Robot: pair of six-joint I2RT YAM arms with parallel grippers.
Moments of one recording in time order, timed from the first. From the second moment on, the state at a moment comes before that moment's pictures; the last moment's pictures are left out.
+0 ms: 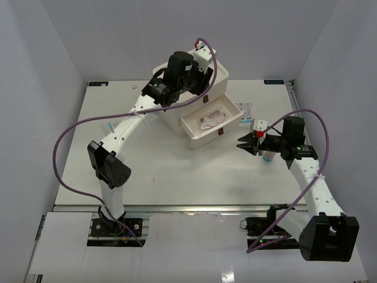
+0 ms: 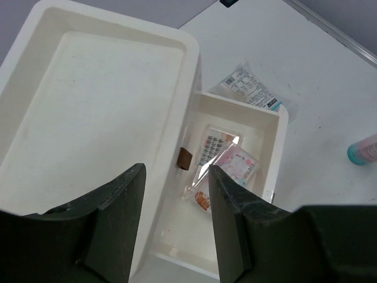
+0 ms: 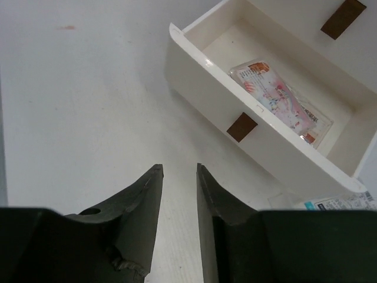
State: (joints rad) left arm -0.67 1.91 2.14 -0.58 -0.01 0.10; right arm 0.03 1.03 0.79 -0.41 -1.12 -0.87
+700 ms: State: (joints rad) left arm -0.59 2.08 2.20 -0.61 0.14 0.13; right arm 0.42 1.37 0.98 -0.59 -0.65 -1.32
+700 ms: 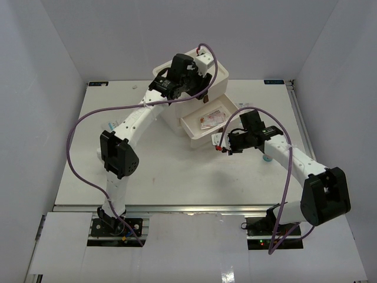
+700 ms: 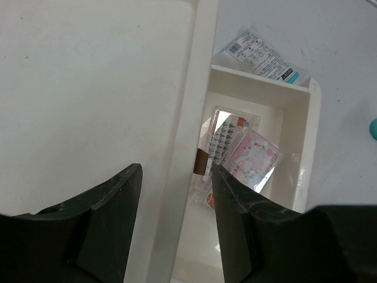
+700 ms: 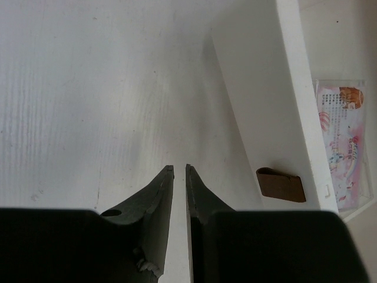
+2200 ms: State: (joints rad) left arm -0.53 2.10 2.12 -0.43 0.21 0.19; right arm 0.57 1.83 1.27 -0.34 -0.22 -1.13
